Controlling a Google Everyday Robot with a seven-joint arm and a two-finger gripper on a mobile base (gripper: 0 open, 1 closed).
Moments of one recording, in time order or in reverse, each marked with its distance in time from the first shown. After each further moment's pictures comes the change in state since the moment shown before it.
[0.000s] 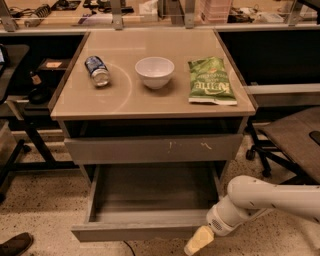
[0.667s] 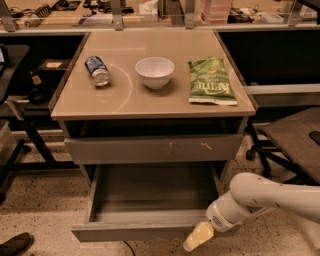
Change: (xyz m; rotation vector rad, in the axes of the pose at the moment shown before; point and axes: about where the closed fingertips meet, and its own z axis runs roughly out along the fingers) arm -0.015 0.000 -0.015 0.012 -0.061 -0.042
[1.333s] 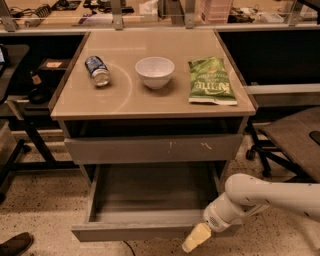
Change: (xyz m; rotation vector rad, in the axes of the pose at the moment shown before) arm 0.005 -0.011 0.030 -0.052 0.031 -0.007
